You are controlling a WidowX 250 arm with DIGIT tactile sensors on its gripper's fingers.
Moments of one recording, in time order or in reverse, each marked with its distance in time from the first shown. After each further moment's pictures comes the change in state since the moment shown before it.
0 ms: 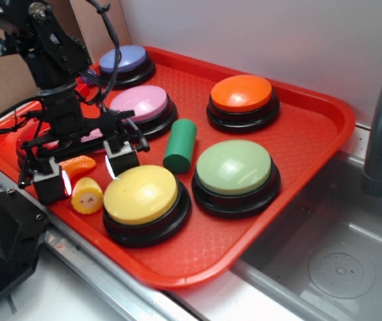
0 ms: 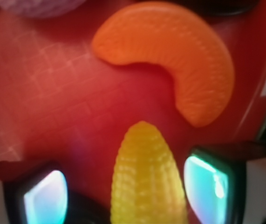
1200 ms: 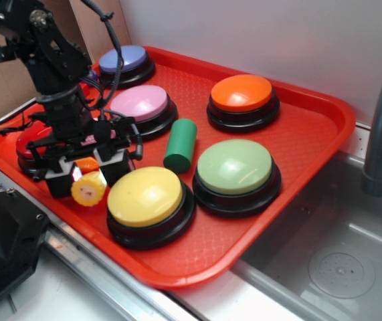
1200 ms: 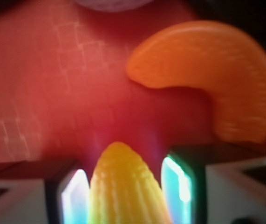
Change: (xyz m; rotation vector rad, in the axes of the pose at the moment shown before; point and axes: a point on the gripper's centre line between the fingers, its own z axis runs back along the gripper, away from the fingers) arm 0.001 0.005 0.003 0.051 -0.055 -0.302
